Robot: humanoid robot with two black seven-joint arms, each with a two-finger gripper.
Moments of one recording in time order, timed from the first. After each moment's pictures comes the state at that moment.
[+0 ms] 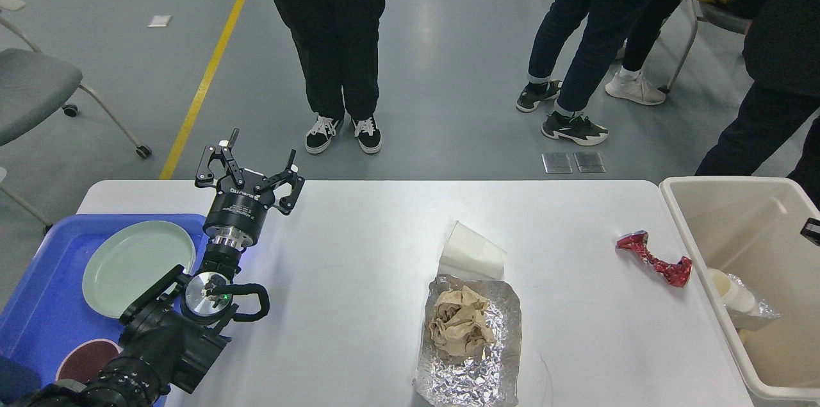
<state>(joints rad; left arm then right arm) -0.58 -0.02 -1.20 -0.43 0.04 -0.67 -0.29 1.11 -0.73 -0.89 0.59 -0.33 0.15 -0.13</state>
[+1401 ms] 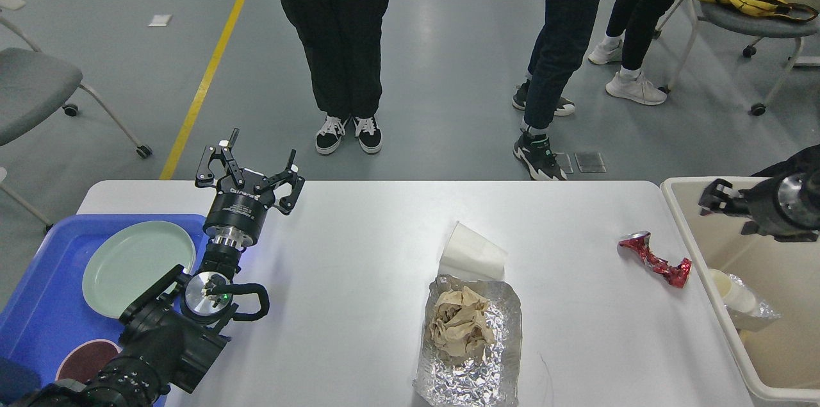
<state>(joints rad) -0.58 -0.02 -1.20 -0.43 0.04 -0.67 -0.29 1.55 -0.77 -0.92 1.06 -0.33 0.35 -0.14</state>
